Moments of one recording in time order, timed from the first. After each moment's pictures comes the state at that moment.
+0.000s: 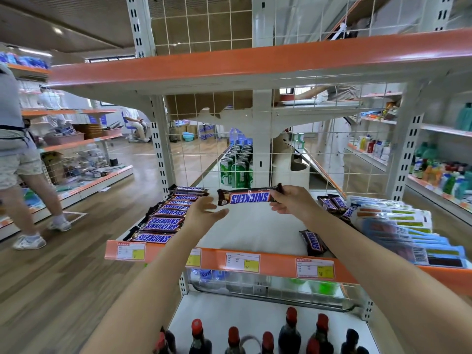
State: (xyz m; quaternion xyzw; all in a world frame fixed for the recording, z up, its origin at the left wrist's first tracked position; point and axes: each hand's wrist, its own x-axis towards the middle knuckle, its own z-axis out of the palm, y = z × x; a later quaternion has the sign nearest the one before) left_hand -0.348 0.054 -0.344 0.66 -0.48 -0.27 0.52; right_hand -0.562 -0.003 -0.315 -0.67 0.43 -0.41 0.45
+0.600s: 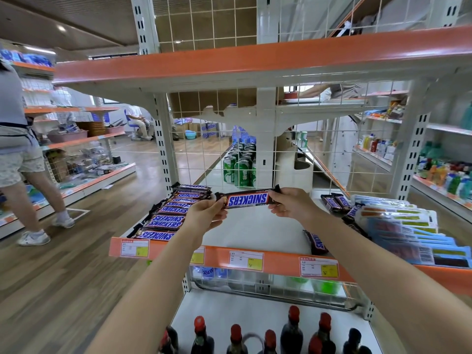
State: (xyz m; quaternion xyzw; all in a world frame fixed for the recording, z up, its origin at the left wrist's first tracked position) left_hand -0.346 0.061 -0.346 0.57 -0.39 -0.41 0.60; right_hand -0.554 -0.003 -0.319 -0.64 0.43 -0.39 0.51
